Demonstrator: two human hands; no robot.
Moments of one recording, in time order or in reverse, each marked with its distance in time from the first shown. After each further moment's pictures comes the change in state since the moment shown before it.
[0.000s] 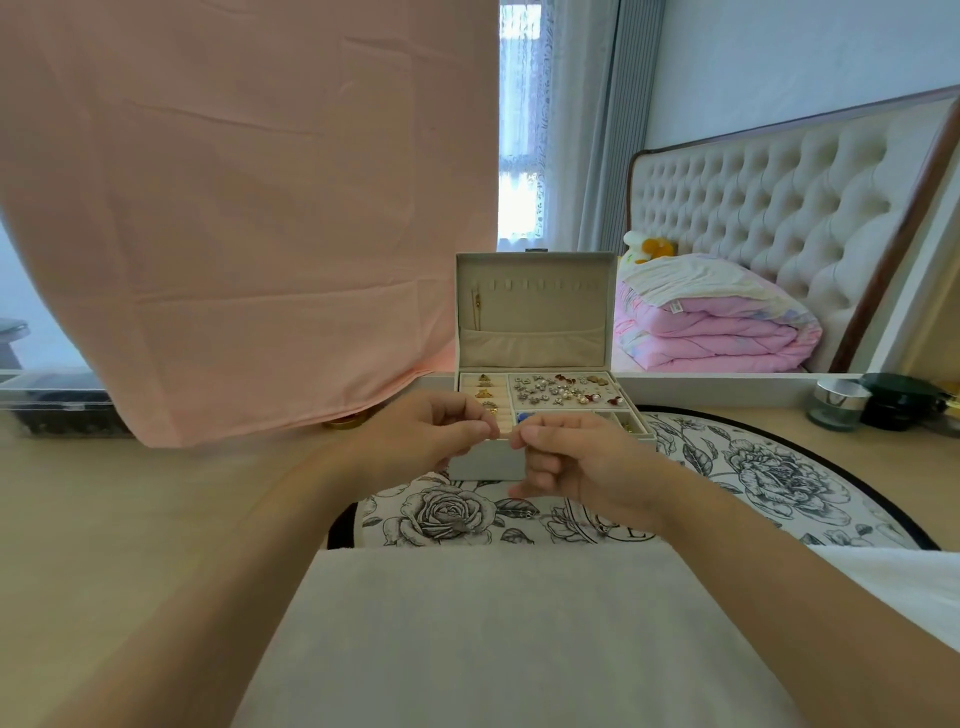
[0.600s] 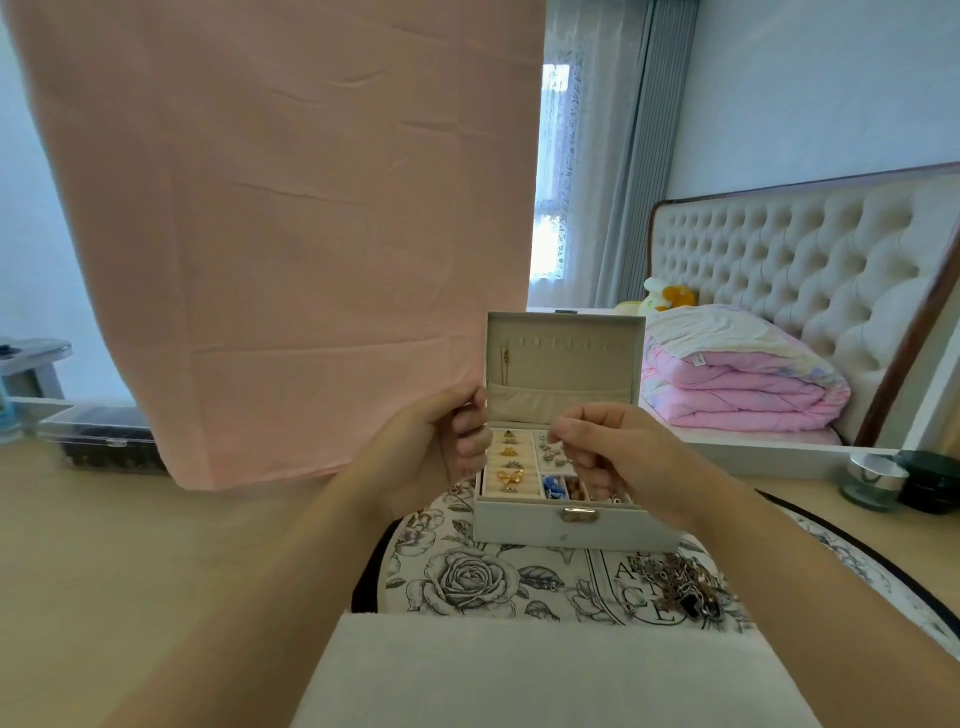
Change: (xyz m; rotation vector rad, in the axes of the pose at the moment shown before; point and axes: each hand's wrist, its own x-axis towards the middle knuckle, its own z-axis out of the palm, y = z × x) left_hand 0.024 0.013 -0.030 -1.002 -0.011 0.073; right_hand 0.014 -0.067 -0.006 -0.329 0.066 -0.182
